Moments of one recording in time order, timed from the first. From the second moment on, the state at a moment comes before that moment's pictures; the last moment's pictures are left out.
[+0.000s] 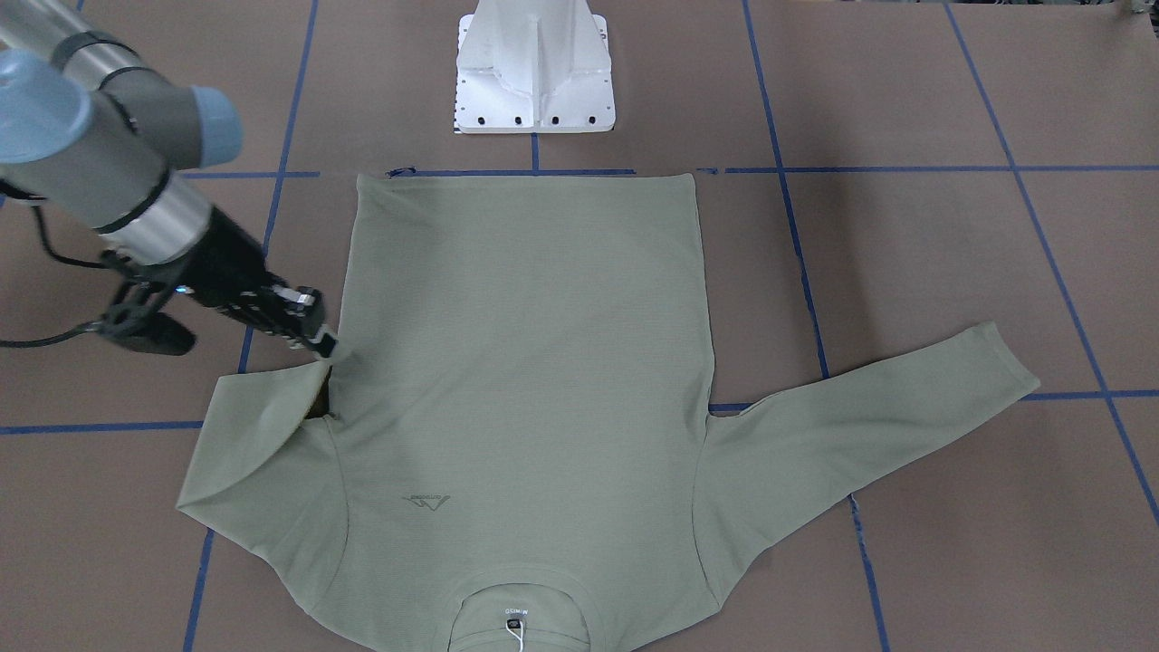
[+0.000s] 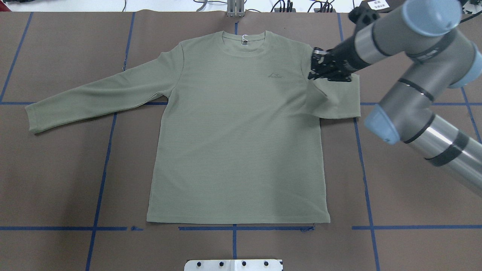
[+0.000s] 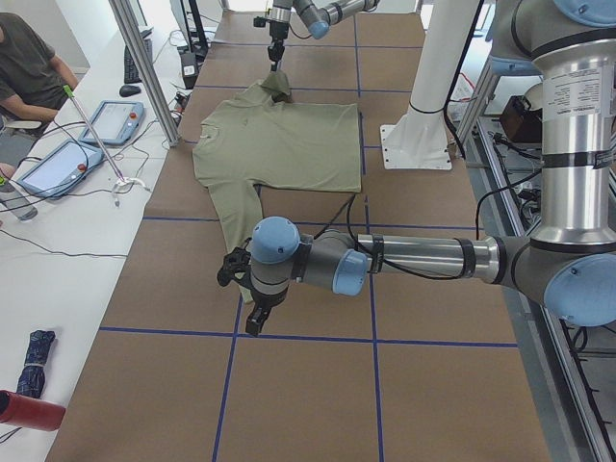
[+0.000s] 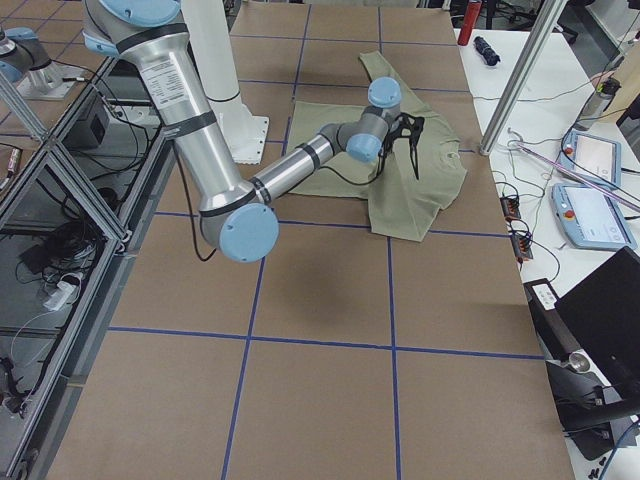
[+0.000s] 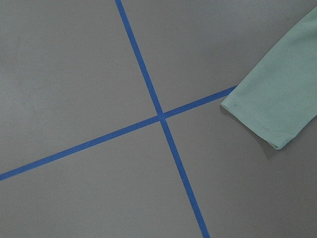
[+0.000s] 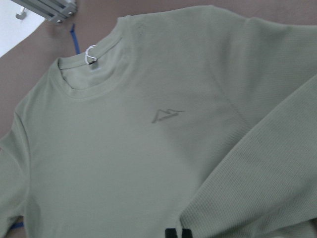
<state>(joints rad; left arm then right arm) -1.56 -1.47 -1.69 -1.79 -2.33 0.18 0.84 -0.99 1.67 -1.15 2.07 1.54</state>
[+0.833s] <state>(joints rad) -1.56 -1.47 -1.69 -1.79 -2.34 0.18 0.58 -0.43 1.17 -1.17 1.67 1.70</state>
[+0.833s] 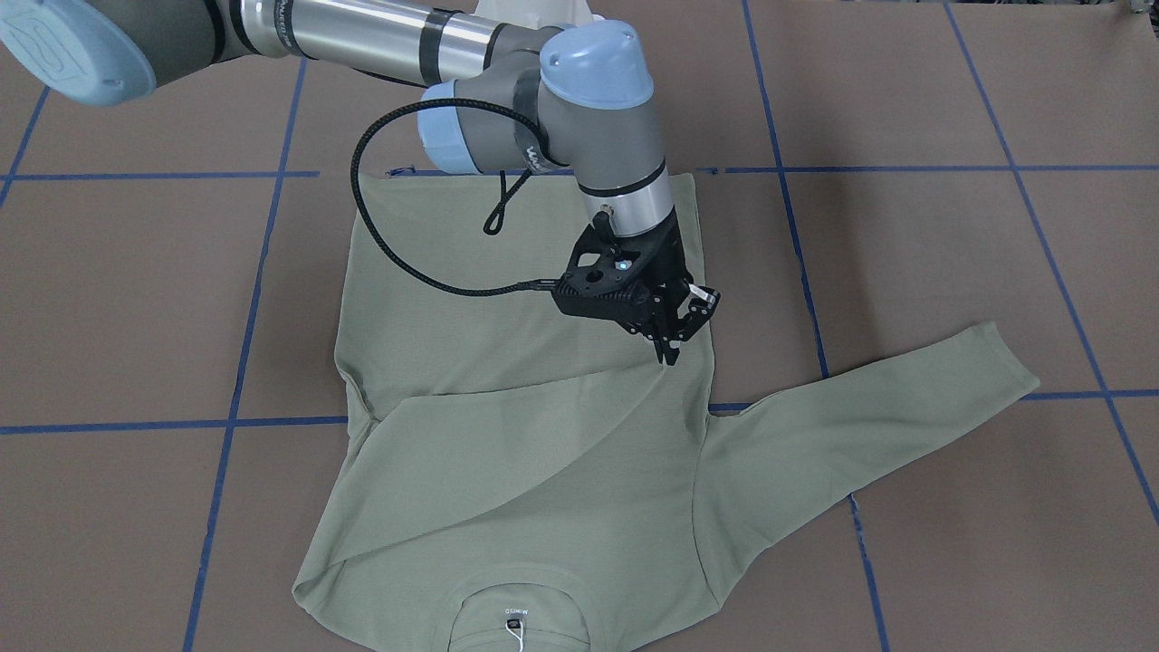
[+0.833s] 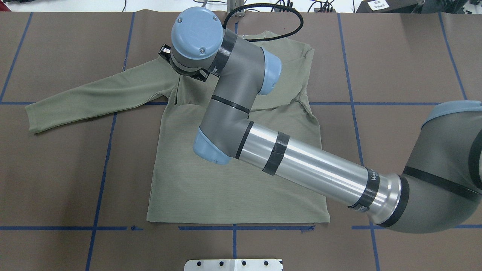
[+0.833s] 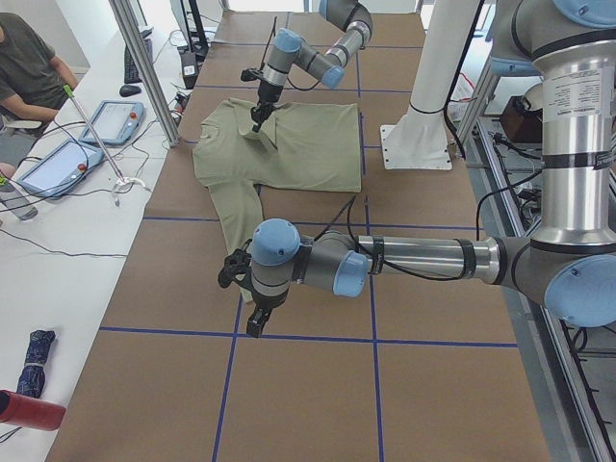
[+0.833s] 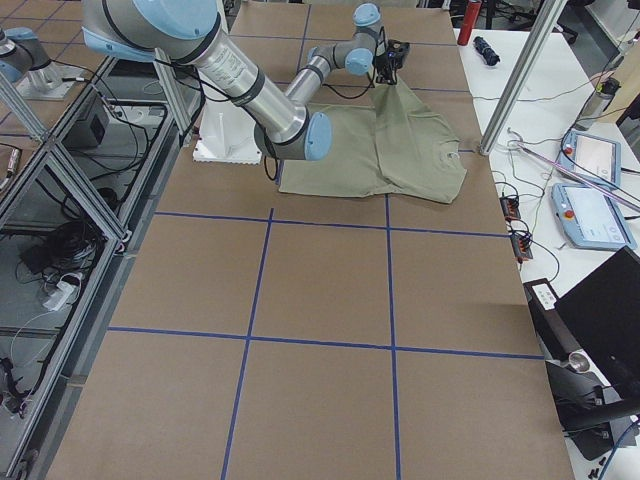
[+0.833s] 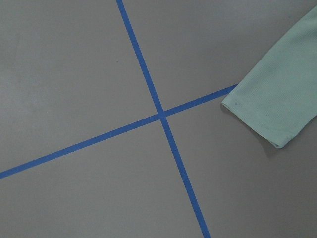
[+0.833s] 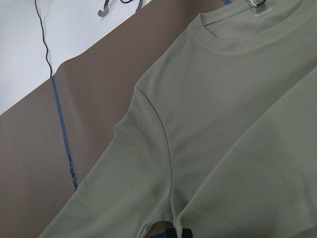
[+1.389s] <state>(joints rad) -1.56 -1.47 -1.69 -1.79 -2.34 0.18 0.58 -0.35 1.02 -1.11 1.62 1.70</state>
